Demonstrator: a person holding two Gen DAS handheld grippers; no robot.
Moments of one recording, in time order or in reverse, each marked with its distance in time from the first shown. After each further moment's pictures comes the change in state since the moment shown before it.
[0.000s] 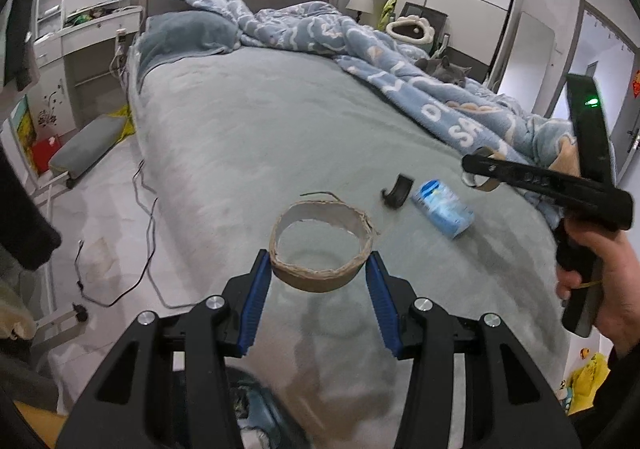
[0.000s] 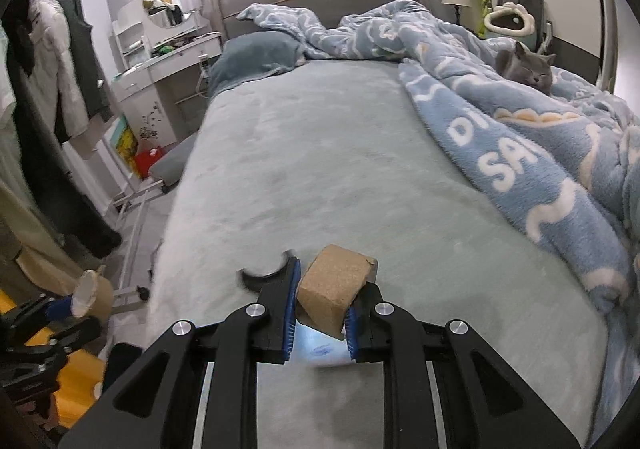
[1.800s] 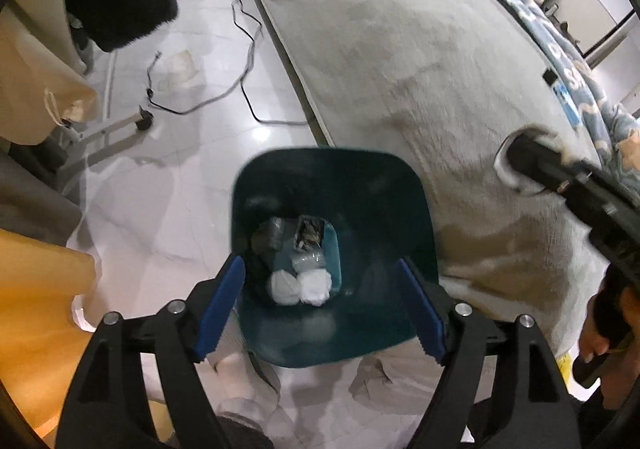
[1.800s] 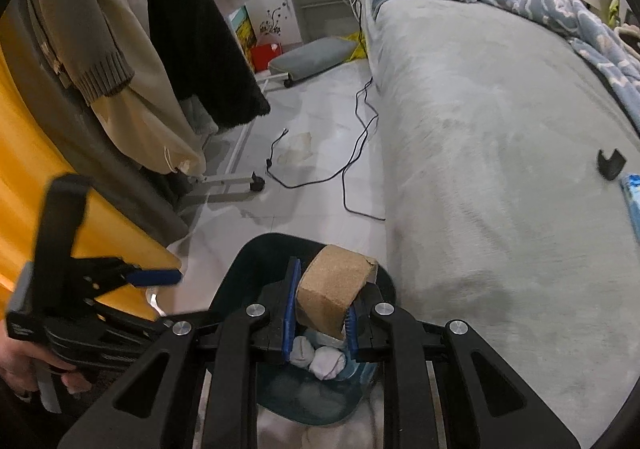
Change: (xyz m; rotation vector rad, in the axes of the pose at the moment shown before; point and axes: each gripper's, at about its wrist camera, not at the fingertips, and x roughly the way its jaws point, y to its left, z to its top) left arm -0.056 0.163 -0.142 -0.325 0.425 0.119; right arm 0.040 0.252 -0.118 -0.249 0.285 0.250
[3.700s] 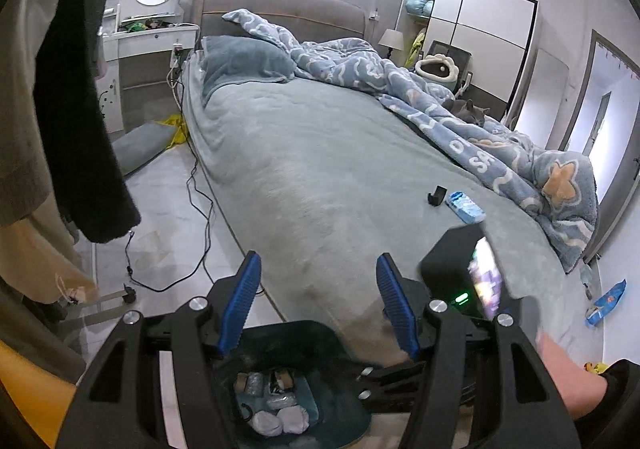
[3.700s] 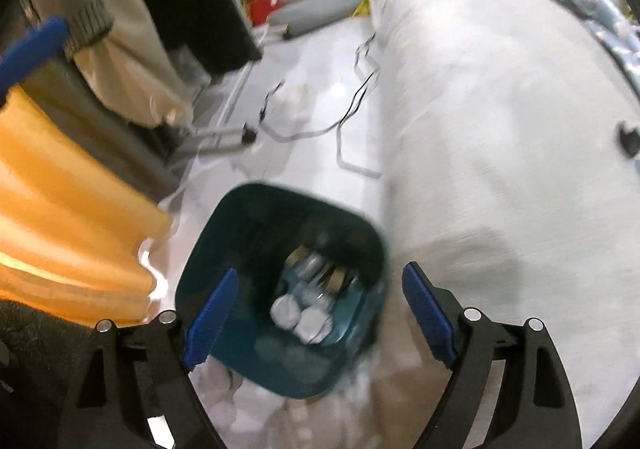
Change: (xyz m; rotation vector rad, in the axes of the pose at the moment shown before) left arm -0.109 -0.097 0.026 0.241 -0.549 -0.090; right arm -0.001 -0.029 -0.006 -0.020 0.094 -0.037
